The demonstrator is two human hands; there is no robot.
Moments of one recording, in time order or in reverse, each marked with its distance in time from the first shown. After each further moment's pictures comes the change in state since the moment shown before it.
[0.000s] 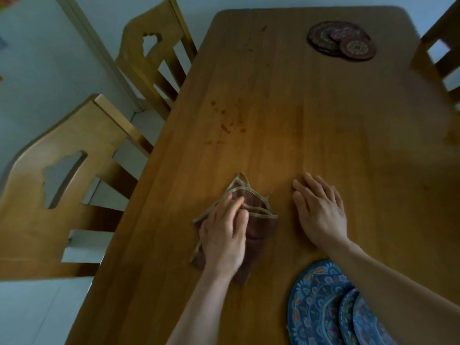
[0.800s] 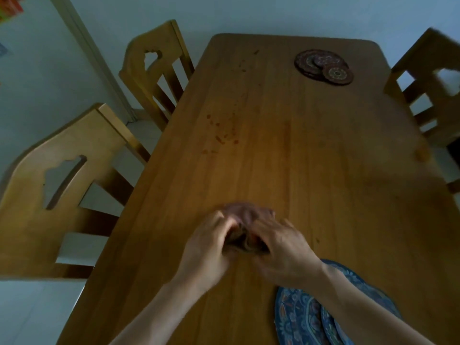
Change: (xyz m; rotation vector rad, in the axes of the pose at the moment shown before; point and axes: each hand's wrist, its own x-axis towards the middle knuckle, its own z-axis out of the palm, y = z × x) left_hand -0.030 0.005 -0.051 0.149 -0.081 0.418; right_hand -0.058 -0.075 -0.045 0.157 -0.163 -0.514
